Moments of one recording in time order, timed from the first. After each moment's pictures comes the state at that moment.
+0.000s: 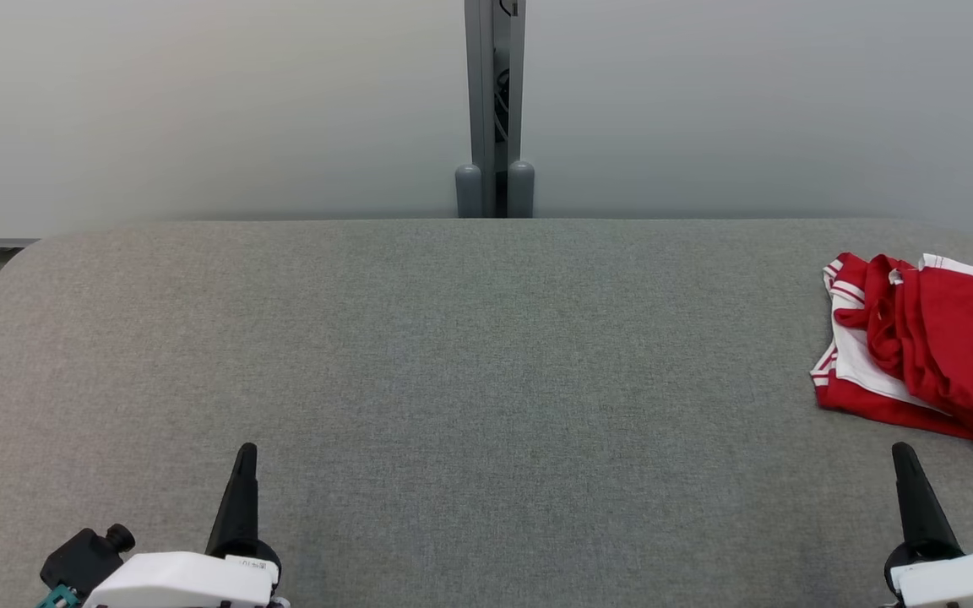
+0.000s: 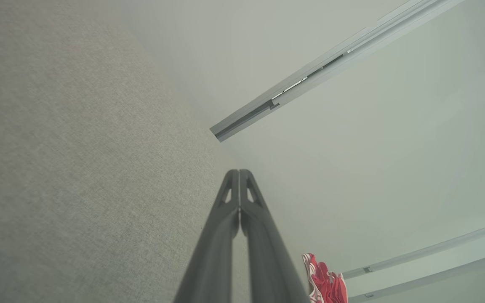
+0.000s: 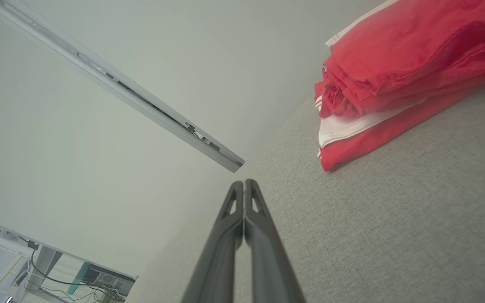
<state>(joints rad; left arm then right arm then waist) 0.01 0.04 -0.08 0.22 -1.10 -0.06 -0.09 0.05 -0.04 -0.12 0.16 0.94 0.13 -0.02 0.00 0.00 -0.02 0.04</state>
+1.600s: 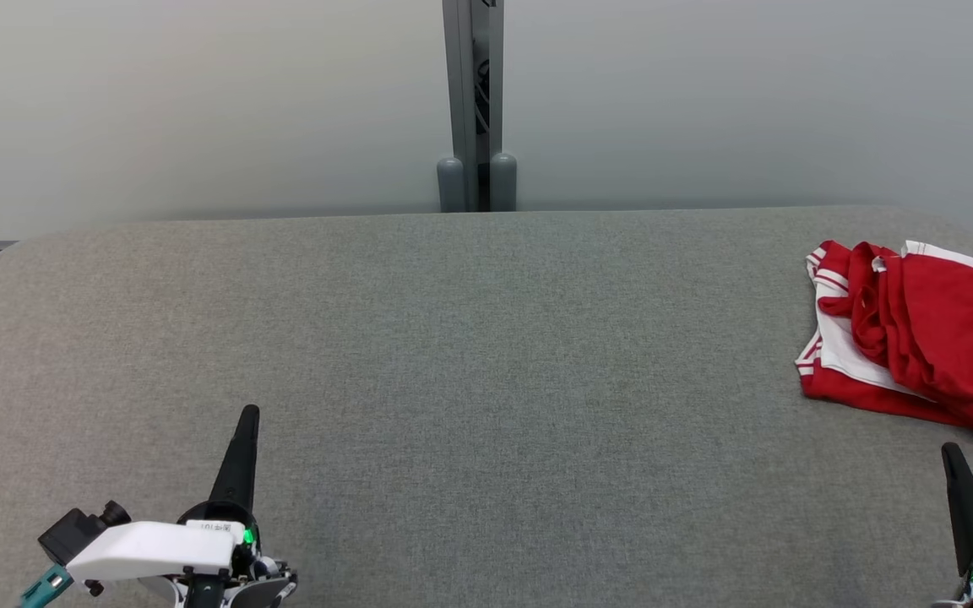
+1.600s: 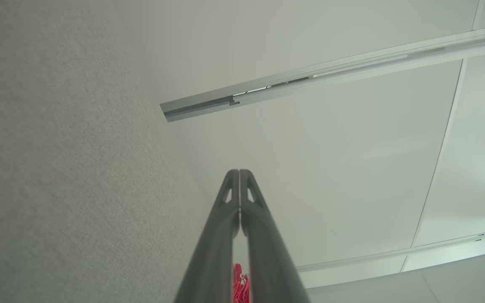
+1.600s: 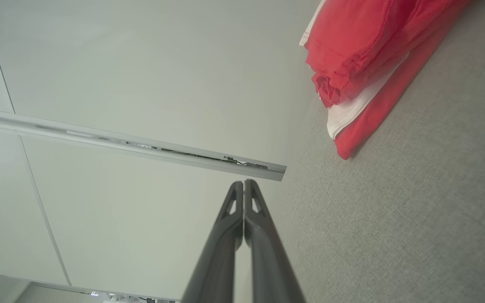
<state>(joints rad) -0.05 0.05 -0.07 0.21 -1.47 -0.11 0.01 0.09 -0.04 -0.22 0.08 1.44 0.13 0.11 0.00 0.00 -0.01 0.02</state>
